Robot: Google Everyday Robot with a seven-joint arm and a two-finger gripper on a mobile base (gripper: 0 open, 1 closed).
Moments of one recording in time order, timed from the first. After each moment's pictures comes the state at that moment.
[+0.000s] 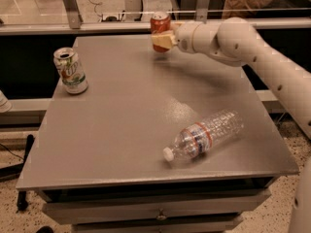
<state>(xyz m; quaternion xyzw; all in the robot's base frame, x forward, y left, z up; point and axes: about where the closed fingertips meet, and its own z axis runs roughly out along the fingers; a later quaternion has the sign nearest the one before) 0.798 -0.026 0.903 -0.36 0.68 0.22 0.60</state>
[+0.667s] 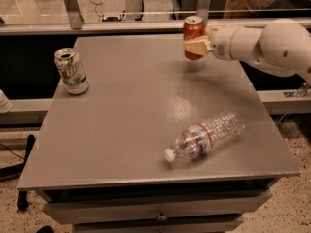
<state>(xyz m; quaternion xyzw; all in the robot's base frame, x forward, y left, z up) 0.739 -0.131 0.913 -0.32 0.73 0.16 0.59</state>
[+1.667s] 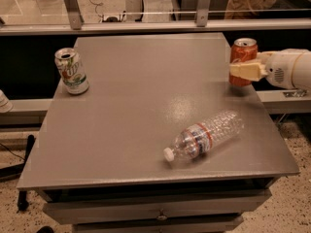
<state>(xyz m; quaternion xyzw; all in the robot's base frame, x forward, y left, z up) 0.630 -0.255 0.897 -0.25 0.79 0.13 0.54</state>
